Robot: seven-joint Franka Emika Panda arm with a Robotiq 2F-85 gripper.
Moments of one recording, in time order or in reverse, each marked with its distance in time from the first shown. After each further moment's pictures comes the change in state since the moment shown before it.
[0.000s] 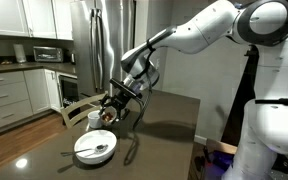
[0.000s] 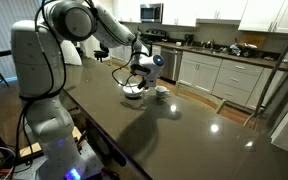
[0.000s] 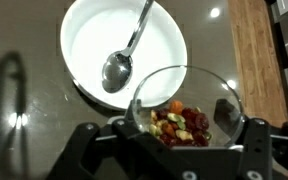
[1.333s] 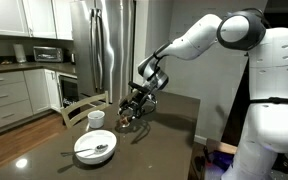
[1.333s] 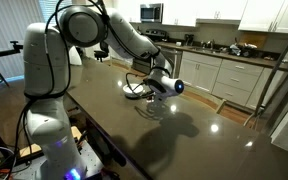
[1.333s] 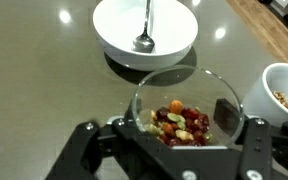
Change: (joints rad) arm -0.156 0.102 -0.158 0.007 0.105 -0.428 0.043
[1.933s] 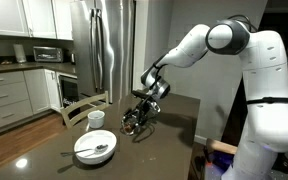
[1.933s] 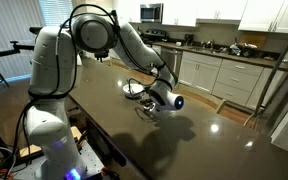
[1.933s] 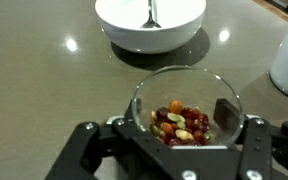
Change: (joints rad) arm -0.054 0.108 -0.004 -0.017 0.084 -0.089 0.001
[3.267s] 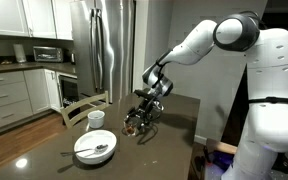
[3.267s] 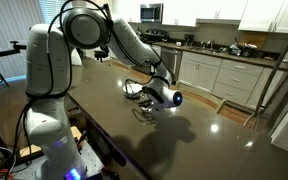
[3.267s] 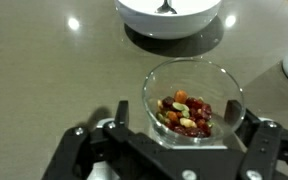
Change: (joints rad) arm 0.001 -0.071 0.003 -0.062 -0.087 0.068 0.002
